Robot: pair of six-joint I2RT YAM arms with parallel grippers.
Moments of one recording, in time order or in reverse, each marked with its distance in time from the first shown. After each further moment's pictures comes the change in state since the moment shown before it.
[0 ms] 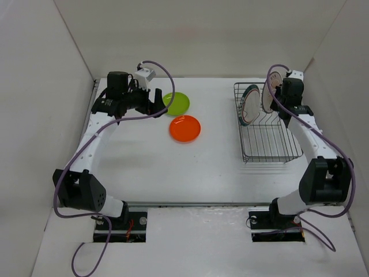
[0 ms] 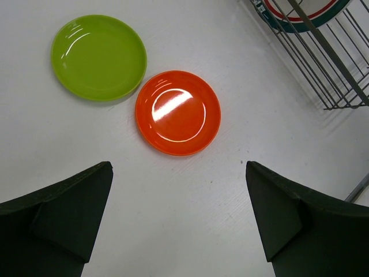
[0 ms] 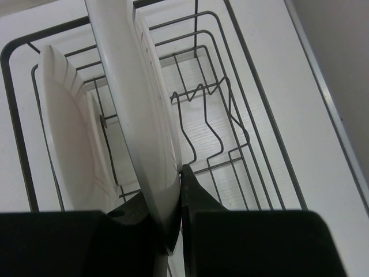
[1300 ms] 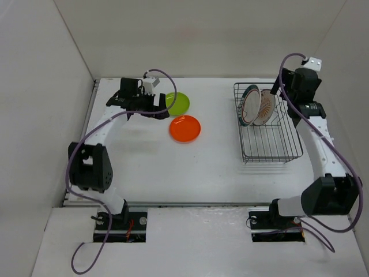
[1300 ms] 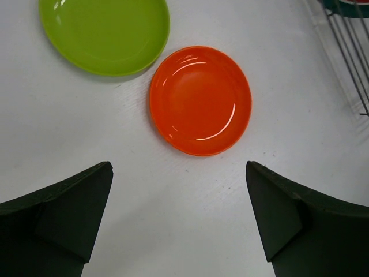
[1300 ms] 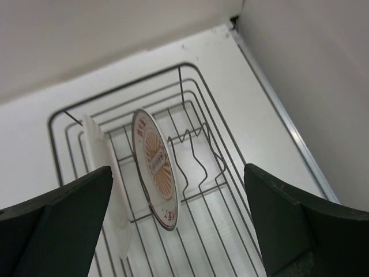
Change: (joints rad) left arm 0.005 0.132 -0.074 0.100 -0.058 -0.041; right arm 0.000 -0.049 0.122 -0.050 0.080 0.010
